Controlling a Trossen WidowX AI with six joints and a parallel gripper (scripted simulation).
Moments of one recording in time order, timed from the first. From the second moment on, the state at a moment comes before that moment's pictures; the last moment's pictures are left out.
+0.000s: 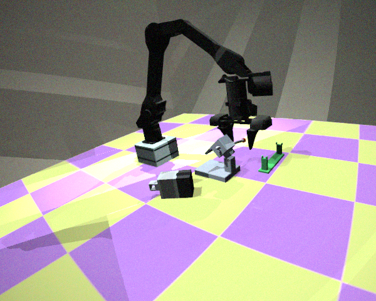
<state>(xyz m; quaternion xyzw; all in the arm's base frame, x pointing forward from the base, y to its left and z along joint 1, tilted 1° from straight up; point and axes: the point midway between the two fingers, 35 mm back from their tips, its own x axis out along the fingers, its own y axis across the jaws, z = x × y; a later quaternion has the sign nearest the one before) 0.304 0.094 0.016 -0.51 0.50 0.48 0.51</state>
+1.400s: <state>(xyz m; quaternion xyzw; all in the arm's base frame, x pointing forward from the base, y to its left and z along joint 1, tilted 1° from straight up) 0.303 0.101 0.026 -0.46 0.46 0.52 0.55</state>
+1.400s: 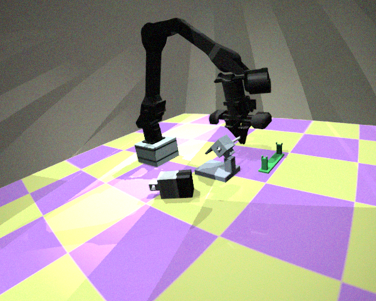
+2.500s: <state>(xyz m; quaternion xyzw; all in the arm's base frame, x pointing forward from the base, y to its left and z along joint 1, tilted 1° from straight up) 0.302 0.125 0.030 -0.46 0.45 0.53 0.55</state>
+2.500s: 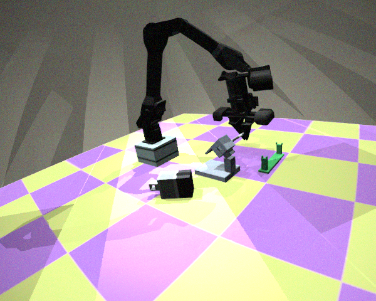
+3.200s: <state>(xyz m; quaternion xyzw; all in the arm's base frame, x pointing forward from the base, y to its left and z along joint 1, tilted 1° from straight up) 0.302 0.142 0.030 -0.46 0.45 0.53 0.55</state>
